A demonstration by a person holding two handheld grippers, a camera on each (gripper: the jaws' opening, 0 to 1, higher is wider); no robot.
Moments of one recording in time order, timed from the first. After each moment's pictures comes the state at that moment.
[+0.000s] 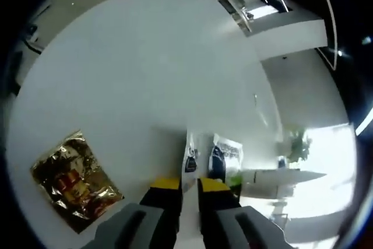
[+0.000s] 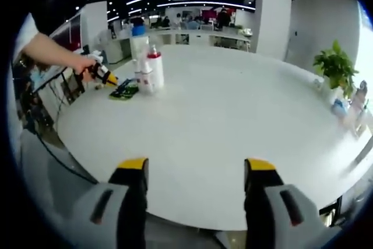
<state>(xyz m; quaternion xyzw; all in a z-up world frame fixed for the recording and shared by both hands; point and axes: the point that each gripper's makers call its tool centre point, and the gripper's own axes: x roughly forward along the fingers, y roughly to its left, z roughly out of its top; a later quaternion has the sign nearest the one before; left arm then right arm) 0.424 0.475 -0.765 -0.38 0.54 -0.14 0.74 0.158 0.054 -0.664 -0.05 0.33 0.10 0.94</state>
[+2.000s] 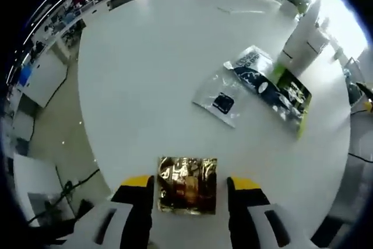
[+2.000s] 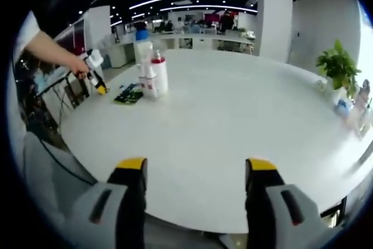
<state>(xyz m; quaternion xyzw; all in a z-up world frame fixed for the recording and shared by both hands) 0.382 0.560 -0.755 0.18 0.55 -0.27 0.77 0.157 0.072 -0.649 -0.04 0.32 0.12 0.94</state>
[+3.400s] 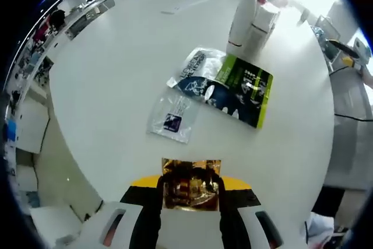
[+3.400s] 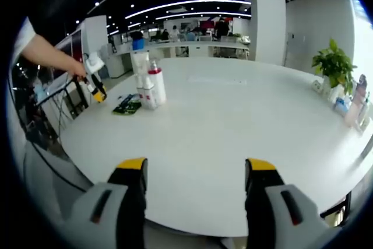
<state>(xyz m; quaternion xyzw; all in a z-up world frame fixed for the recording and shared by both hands) 0.368 0.514 -0.724 0.29 0.52 -0.38 0.70 0.160 0.062 -0.644 -0.02 0.29 0.11 0.95</state>
